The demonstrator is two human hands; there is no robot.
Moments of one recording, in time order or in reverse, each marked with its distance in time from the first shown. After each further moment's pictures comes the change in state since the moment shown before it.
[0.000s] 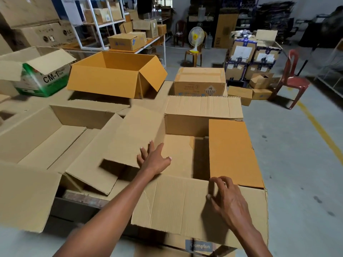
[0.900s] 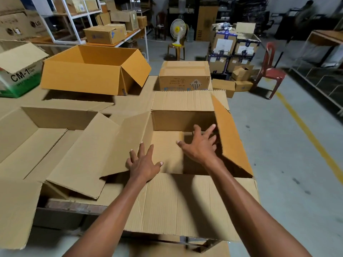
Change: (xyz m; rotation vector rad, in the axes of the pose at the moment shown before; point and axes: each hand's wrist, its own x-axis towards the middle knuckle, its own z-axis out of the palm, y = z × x) left_hand 0.002 -0.019 0.026 0.228 0.046 0.059; right_hand 0.125 -0.090 -0.057 0.247 -0.109 0.304
